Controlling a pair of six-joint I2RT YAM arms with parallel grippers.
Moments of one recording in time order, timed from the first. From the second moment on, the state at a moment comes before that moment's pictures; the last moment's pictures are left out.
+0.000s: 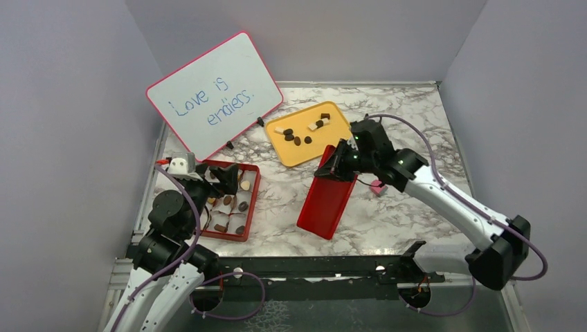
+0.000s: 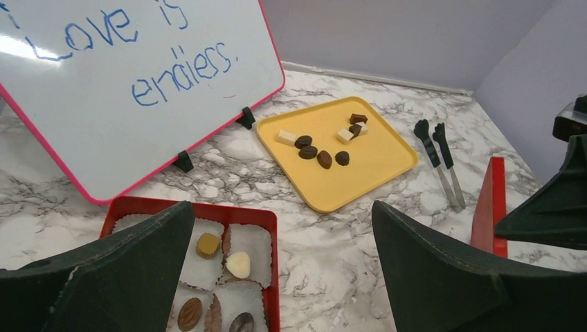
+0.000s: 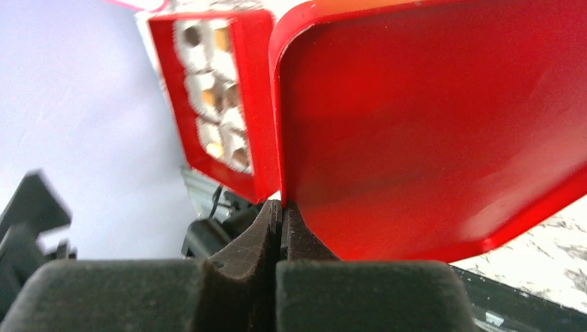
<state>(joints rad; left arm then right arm) -0.47 0.30 0.65 -0.36 -0.25 -0.31 0.69 1.29 1.15 -0.62 -0.20 1.05</state>
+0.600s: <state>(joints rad) -0.47 0.50 0.61 -0.03 0.51 -0.34 0.69 0.97 1.06 -0.41 -0.68 0.58</state>
